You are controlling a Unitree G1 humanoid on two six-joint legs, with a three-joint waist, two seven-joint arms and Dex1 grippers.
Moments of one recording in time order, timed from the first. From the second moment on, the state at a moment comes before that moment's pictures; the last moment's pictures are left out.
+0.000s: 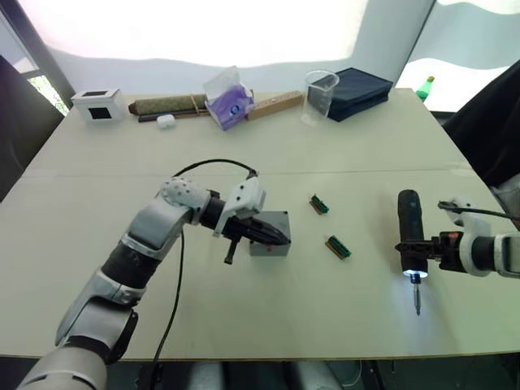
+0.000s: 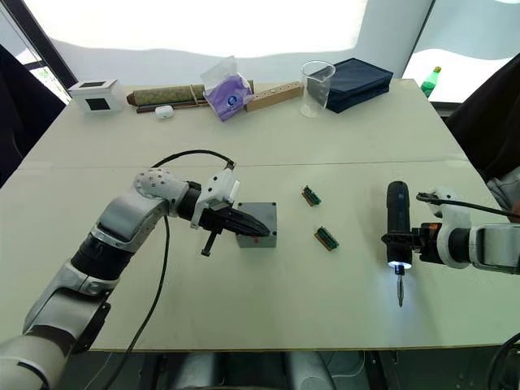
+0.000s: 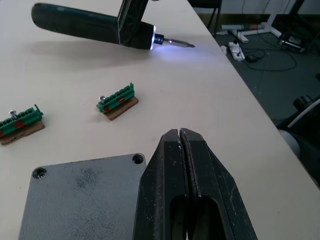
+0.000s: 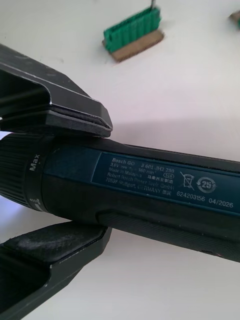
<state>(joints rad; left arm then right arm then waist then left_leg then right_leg) -0.73 0.50 -0.34 -0.02 -0.34 0.45 -1.37 -0.33 -1.00 -0.41 0.03 1.17 1.61 0.12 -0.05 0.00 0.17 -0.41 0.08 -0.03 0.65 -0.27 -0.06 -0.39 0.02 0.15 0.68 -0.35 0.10</state>
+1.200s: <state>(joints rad) -0.79 0.57 -0.22 0.30 -0.16 0.30 -1.13 -0.31 -0.81 -0.05 -0.69 0.92 1.21 0.44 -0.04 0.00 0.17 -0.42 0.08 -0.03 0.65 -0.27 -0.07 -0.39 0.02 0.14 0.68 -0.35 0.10</state>
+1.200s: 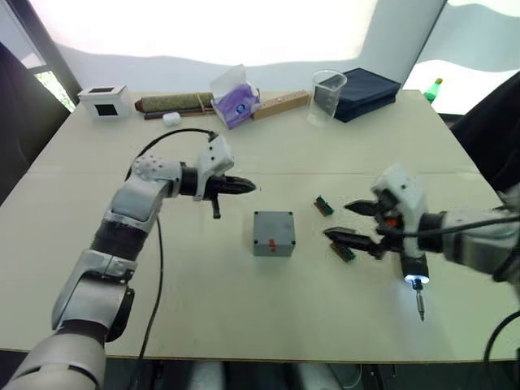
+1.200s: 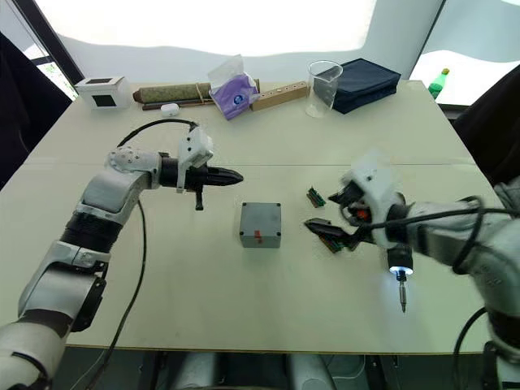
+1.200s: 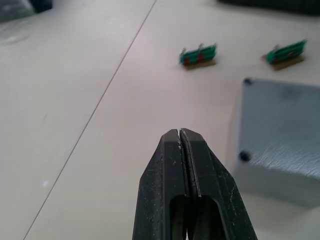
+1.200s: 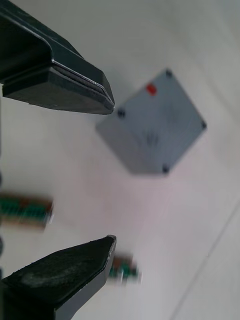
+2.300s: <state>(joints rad) -0.77 0.48 -0.29 0.46 -0.07 0.18 -1.17 -0.30 -0.68 0.17 -0.71 0.75 1.14 0.48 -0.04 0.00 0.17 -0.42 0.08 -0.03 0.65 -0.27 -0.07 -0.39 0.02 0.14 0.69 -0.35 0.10</state>
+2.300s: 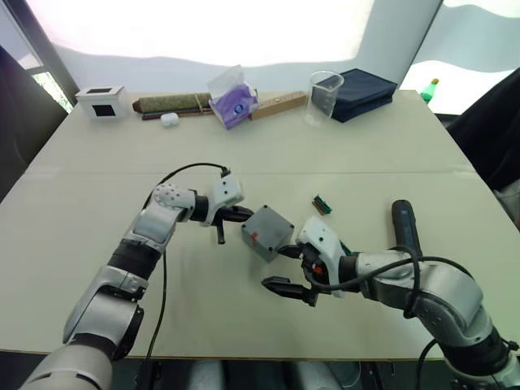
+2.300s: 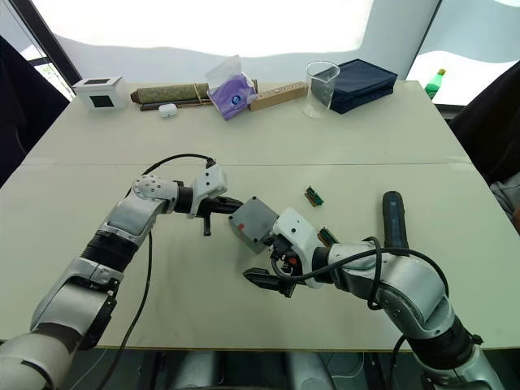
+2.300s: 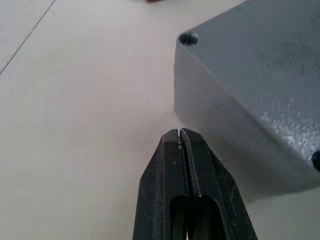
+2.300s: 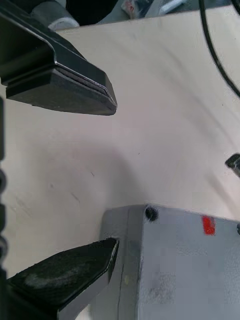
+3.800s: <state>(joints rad) -0.68 0.49 -0.30 0.38 -0.10 0.17 -1.28 -0.35 -0.78 0.30 -0.42 0.31 0.74 0.87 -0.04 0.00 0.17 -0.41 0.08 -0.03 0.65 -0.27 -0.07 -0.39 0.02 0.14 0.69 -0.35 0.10</state>
